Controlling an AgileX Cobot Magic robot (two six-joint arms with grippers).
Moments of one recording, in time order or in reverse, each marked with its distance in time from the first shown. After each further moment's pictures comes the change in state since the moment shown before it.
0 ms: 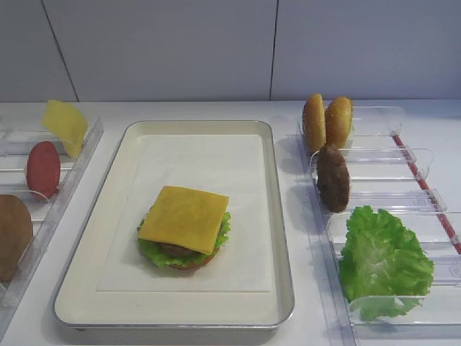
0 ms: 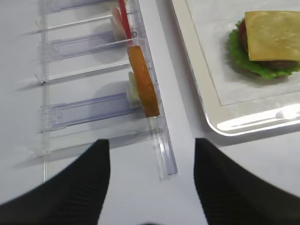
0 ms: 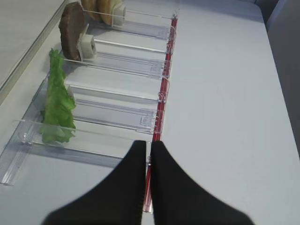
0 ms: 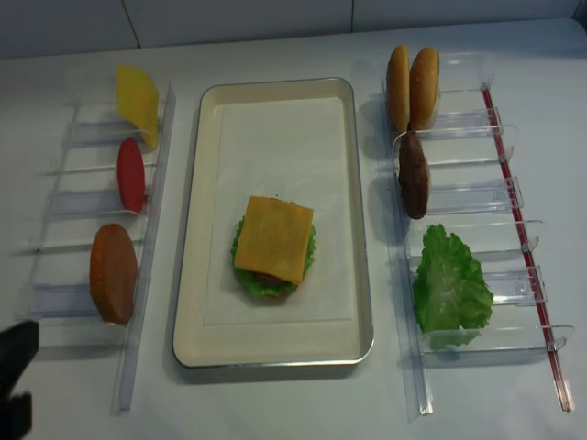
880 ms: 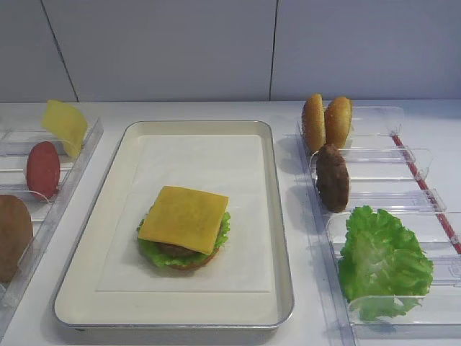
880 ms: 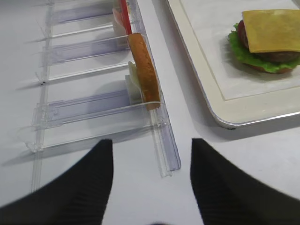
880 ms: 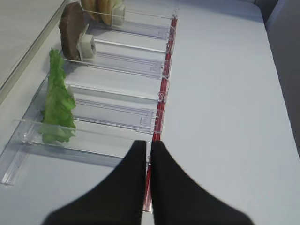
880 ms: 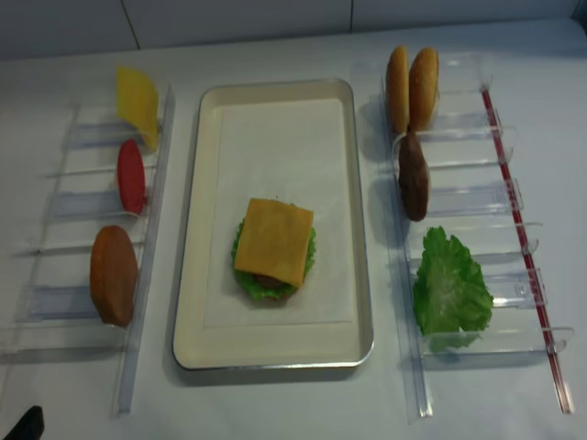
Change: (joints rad) left arm 0.000 -0.438 0.253 0.002 -0.014 -0.003; right arm 0.000 0.000 0.000 0.000 0.000 0.000
